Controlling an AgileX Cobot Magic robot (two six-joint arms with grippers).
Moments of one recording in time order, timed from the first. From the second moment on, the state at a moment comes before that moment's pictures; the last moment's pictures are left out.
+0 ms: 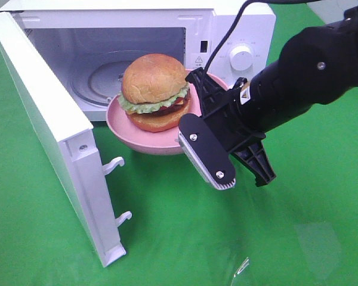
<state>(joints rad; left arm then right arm) 0.00 0.00 -0.50 0.09 1.04 -0.02 0.65 1.62 -0.89 0.05 0.25 -1.67</state>
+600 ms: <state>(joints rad) 0.00 0.00 -0.50 0.09 1.04 -0.02 0.65 1.27 -0.63 0.00 0.31 -1.52</state>
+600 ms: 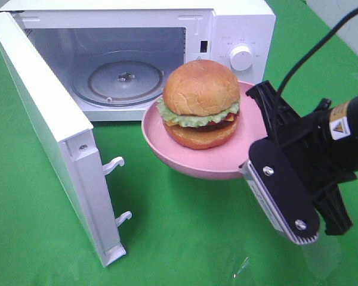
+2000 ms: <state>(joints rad) 0.00 0.00 -0.50 0.09 1.04 -0.02 0.65 0.82 -0.52 -0.55 0.81 -0.42</state>
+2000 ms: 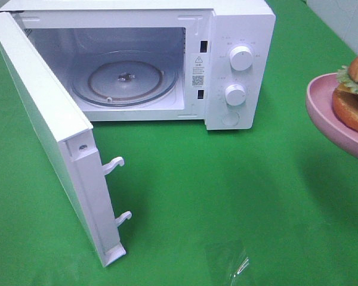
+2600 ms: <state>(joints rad) 0.00 0.00 -0.50 0.09 1.04 -0.02 0.65 0.91 -0.52 -0.64 0.92 -0.20</state>
